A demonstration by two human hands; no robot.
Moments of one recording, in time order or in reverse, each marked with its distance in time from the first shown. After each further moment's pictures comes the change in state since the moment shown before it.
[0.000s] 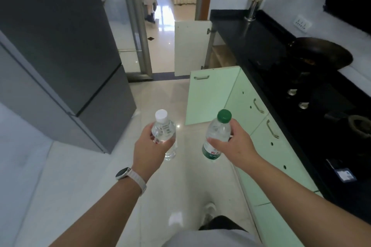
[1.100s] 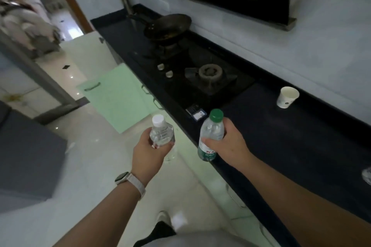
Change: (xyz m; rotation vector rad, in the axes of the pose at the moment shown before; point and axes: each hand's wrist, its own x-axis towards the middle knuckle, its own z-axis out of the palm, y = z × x) left_hand -0.289 0.124 0.364 0.207 -0.363 0.211; right_hand -0.225 0.253 -0.365 0.264 0.365 0.200
